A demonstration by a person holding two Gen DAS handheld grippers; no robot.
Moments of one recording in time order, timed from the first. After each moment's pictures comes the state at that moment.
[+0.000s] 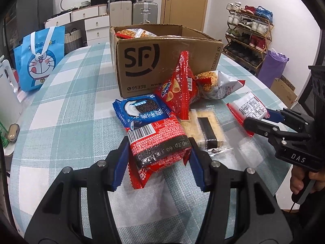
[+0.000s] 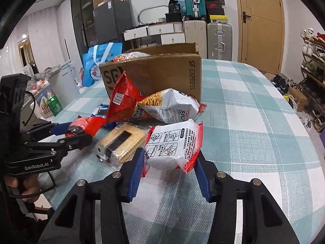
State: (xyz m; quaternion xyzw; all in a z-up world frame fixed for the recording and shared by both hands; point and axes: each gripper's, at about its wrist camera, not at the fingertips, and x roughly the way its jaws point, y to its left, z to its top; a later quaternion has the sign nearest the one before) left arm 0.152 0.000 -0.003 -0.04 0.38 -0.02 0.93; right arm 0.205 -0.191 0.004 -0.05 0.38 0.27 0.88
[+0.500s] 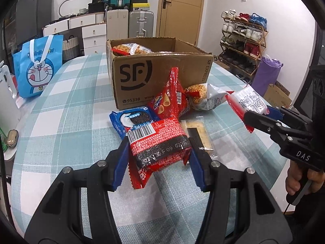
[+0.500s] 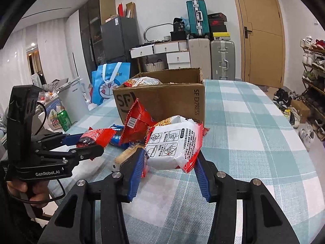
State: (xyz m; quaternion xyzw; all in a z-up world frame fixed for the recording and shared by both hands) left arm 0.140 -0.004 0.018 -0.04 0.34 -0.03 0.94; right arm 0.190 -0.197 0.031 -0.03 0.32 0.29 0.90
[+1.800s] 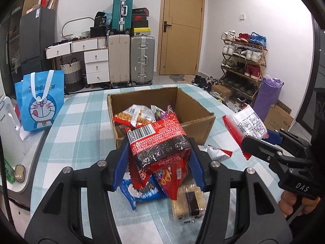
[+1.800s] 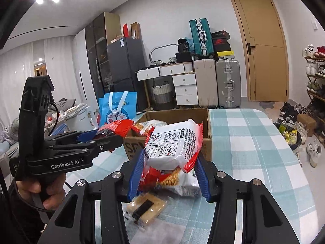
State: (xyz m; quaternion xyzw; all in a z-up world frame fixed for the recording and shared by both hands) left arm 0.185 -0.006 0.114 -0.04 0.27 -0.02 0.96; right arm 0.223 -0.181 0.092 0.01 0.25 0.32 0.91
